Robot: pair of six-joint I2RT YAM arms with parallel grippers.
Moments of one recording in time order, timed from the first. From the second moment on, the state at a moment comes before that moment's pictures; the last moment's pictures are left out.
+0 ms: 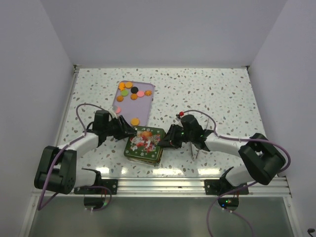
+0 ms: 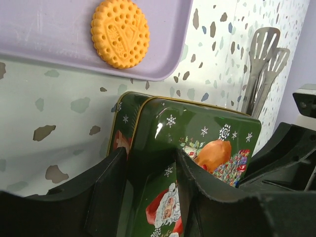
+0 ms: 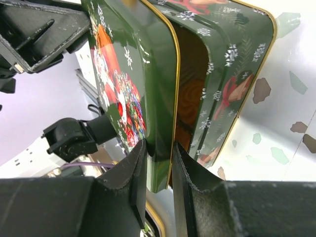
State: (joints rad) left arm -0.18 1.30 0.47 0.04 0.52 -0.72; right arm 0.72 1.44 0.58 0.17 -0.44 1.14
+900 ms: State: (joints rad) left arm -0.28 1.31 0.56 -0.05 0.47 -0.72; right arm 0.71 1.45 0.96 -0.45 -0.28 0.87
